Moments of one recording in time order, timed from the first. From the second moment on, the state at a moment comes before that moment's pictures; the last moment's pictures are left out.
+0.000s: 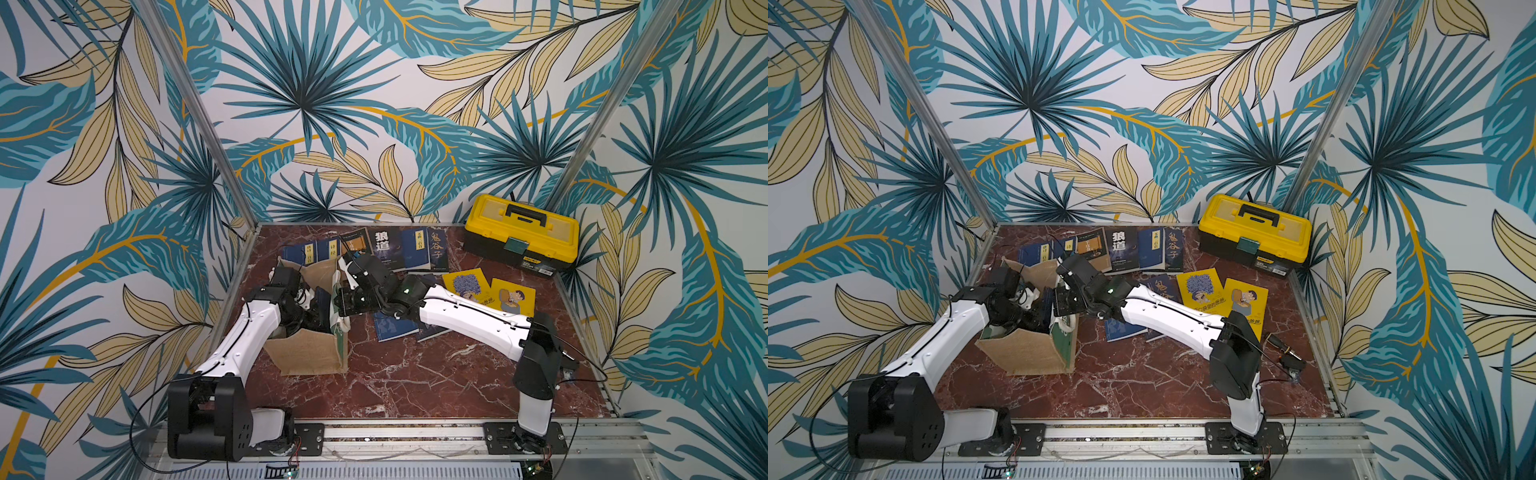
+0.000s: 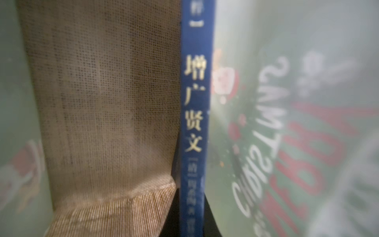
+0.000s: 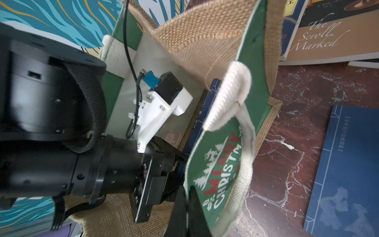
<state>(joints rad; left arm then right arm) -0.02 1.32 0.94 -0.96 0.43 -0.33 1.00 1.91 1.75 -0.51 -0.07 0.68</state>
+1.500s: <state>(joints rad) 0.00 1.33 1.04 -0.97 0.32 -0.43 0.99 1.91 1.75 -0.52 -0.08 0.67</state>
